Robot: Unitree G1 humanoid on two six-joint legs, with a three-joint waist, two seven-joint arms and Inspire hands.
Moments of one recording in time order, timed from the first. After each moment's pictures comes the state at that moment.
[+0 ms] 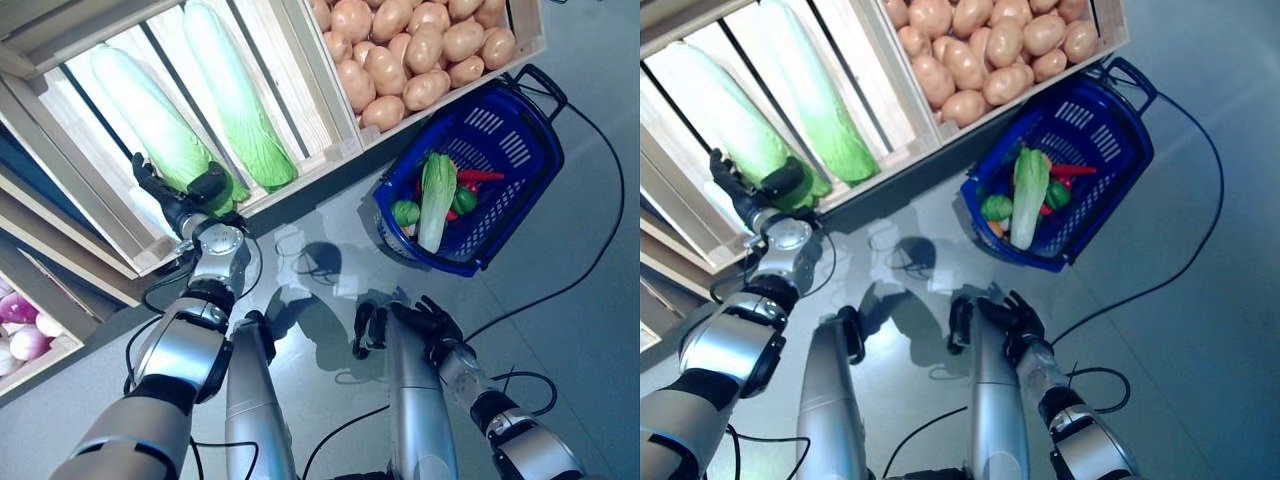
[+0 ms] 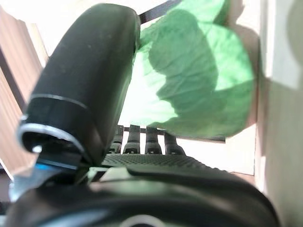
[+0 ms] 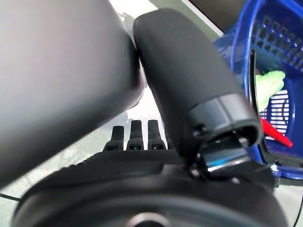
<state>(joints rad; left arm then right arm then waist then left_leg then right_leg) -1.03 0.40 -0.26 1.19 -0.63 -0.33 0.84 -0.46 -0.23 0.37 1.01 1.03 -0.12 -0.14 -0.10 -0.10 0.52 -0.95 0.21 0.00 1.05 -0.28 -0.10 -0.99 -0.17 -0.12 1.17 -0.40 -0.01</state>
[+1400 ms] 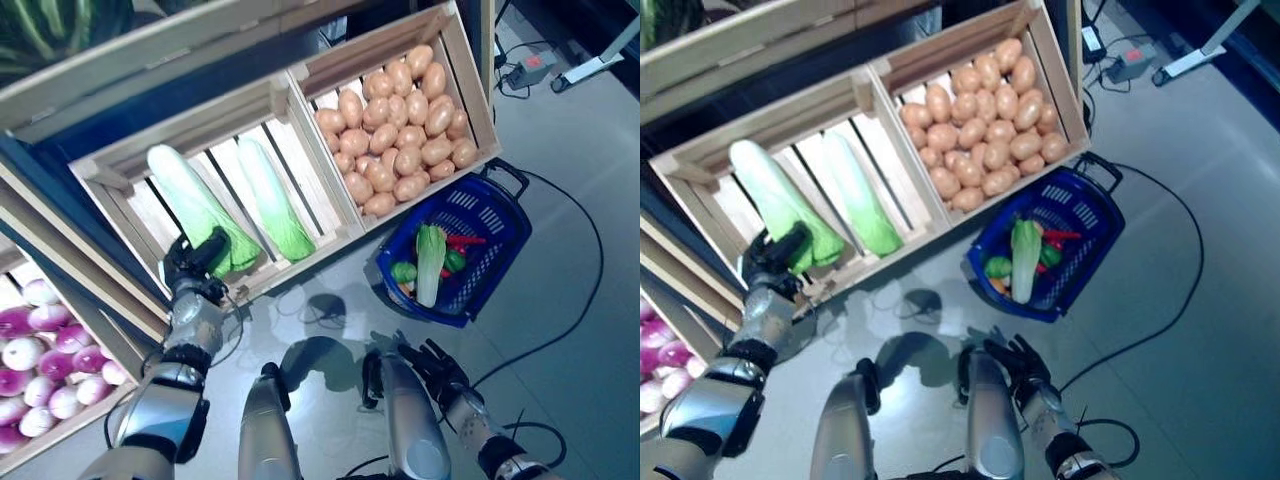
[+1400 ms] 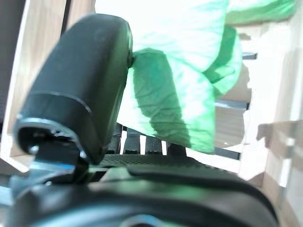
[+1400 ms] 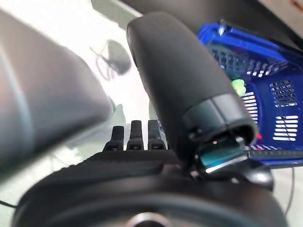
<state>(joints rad) -0.52 0.37 -0.13 0.97 -0.96 -0.33 0.27 -0.20 -0.21 0.30 0.94 1.01 -0.10 -0.11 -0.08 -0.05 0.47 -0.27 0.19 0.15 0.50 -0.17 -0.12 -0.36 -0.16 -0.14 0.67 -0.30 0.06</state>
